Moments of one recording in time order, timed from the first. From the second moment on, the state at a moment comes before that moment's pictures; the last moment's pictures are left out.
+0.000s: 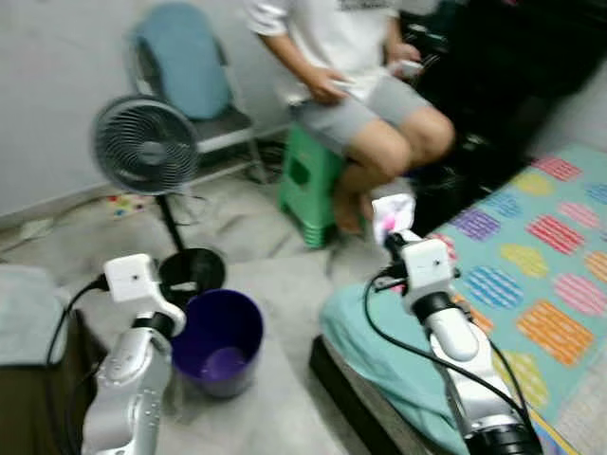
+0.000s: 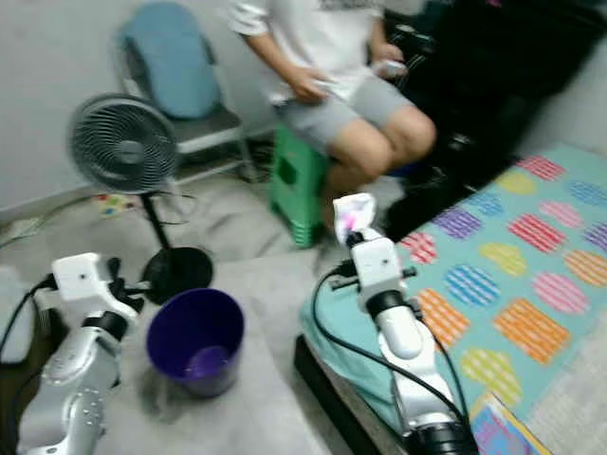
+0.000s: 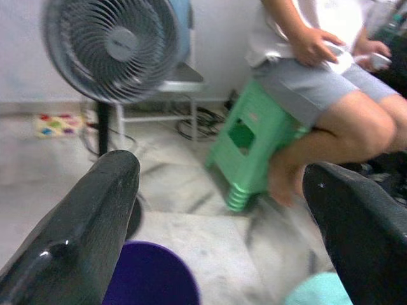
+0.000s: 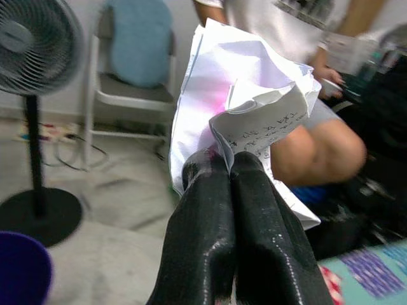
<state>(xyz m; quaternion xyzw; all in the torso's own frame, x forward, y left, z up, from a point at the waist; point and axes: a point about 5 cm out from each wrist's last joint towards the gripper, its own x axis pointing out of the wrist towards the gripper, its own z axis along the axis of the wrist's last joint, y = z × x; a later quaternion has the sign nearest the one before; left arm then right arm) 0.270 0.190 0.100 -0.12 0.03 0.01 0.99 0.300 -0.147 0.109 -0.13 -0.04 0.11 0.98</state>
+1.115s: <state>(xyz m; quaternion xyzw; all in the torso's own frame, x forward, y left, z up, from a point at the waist) 0.270 0.179 0.101 -0.14 0.02 -0.03 0.99 0.298 -0.157 0.106 -0.12 -0.03 0.10 0.99</state>
